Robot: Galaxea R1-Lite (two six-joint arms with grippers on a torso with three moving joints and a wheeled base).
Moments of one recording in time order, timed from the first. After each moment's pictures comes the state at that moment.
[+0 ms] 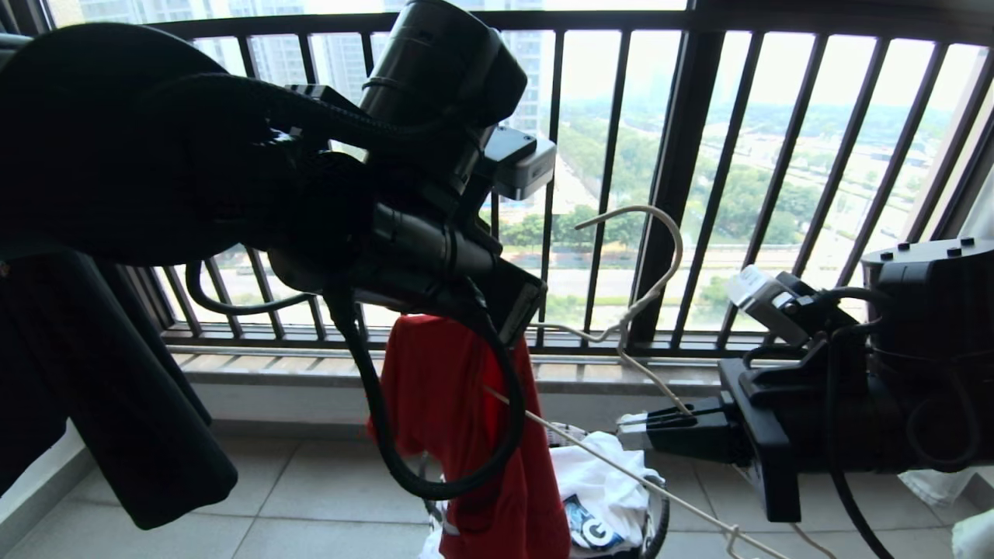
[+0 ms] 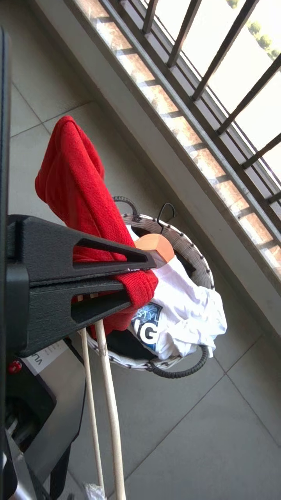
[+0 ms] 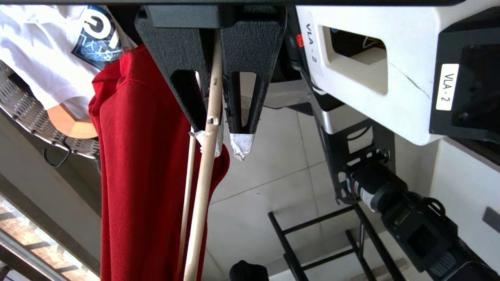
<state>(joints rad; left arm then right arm) -0.87 1.77 -1.75 0.55 0.26 0.04 0.46 1.45 -0.77 -0.26 0.78 -0.08</state>
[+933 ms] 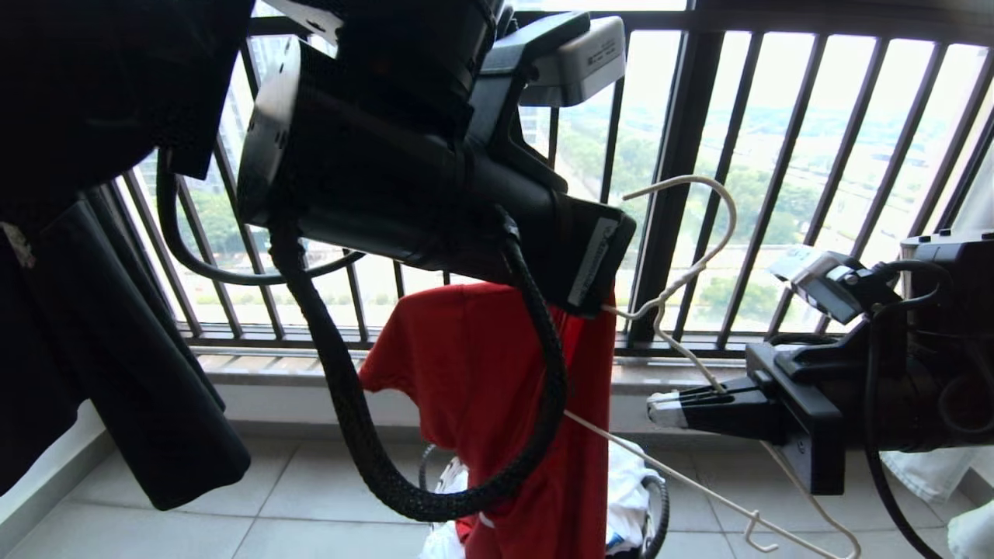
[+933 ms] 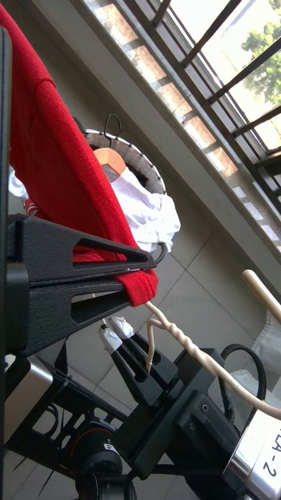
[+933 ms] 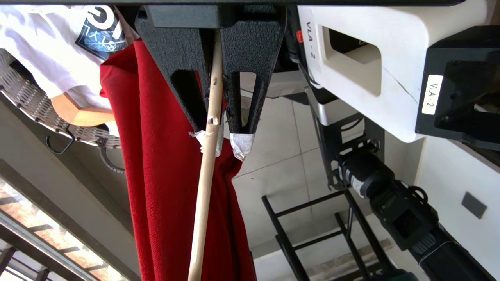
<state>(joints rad) -0.94 1.75 -1.88 0.54 -0.01 -0.04 0.34 1.44 -0.76 -0.29 0.93 -0.07</state>
